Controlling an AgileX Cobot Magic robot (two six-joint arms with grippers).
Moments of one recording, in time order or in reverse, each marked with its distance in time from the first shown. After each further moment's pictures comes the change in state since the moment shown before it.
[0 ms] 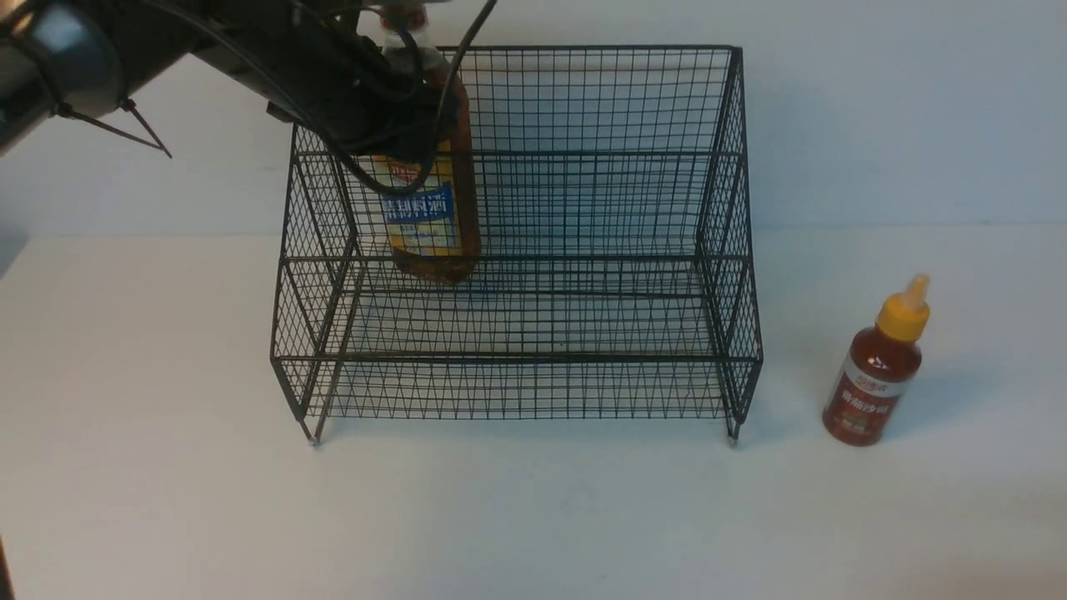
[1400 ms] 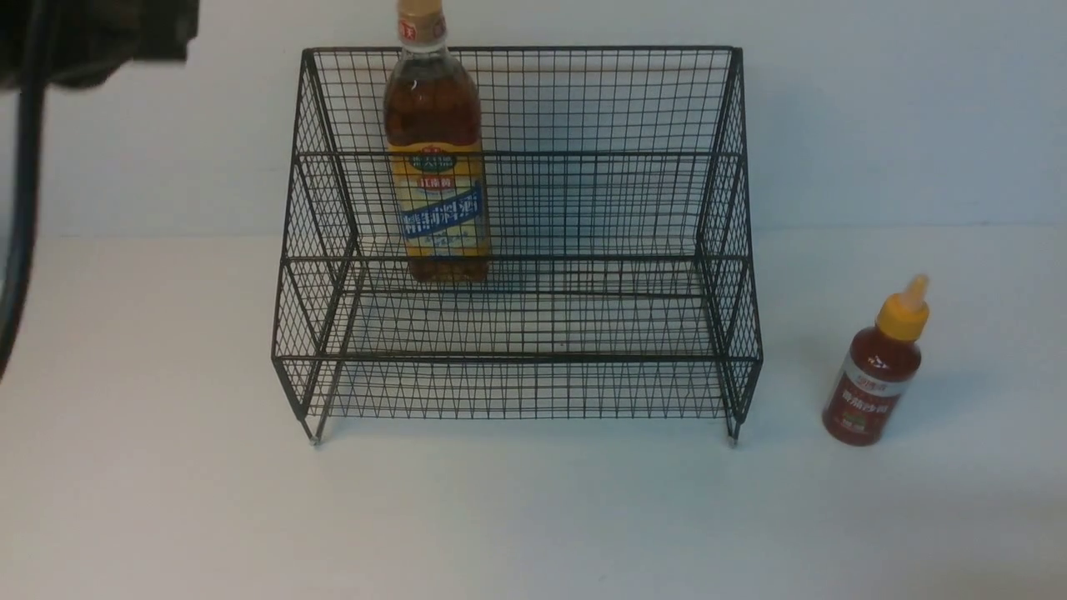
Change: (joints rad) right arm 0.000 0.000 0.000 0.000 0.000 0.000; left arm -0.002 -0.994 0.649 0.104 -0.130 0.021
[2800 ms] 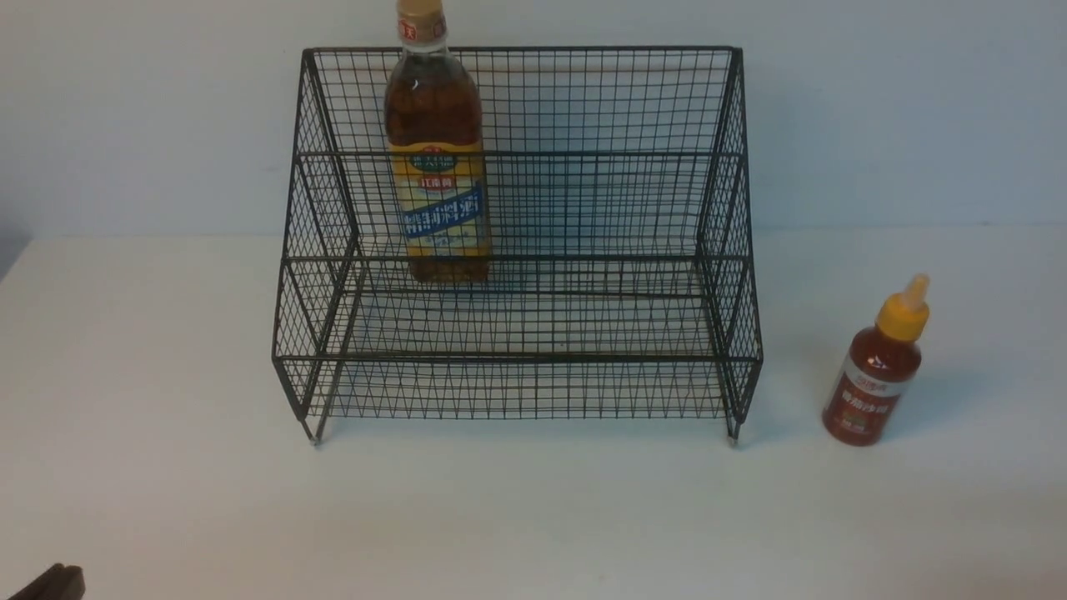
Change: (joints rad) right arm 0.000 0.000 0.000 0.000 0.000 0.000; left arm 0.097 -0.993 1.213 0.217 -0.424 -0.100
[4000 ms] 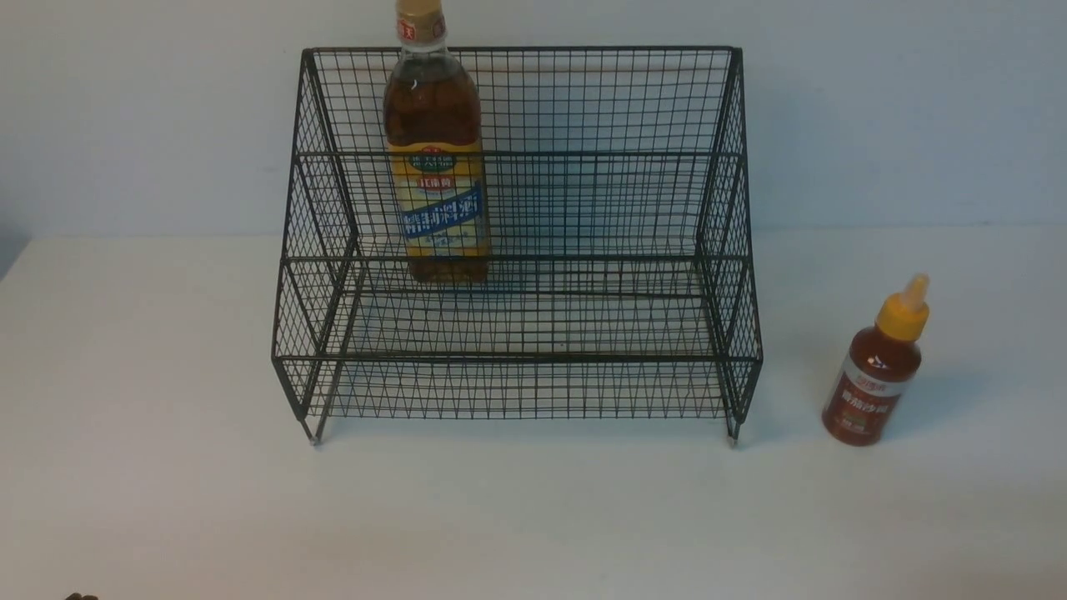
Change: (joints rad) right arm 0.000 0.000 0.000 0.000 0.000 0.000; left arm 0.001 0.000 0.001 -0.011 0.101 0.001
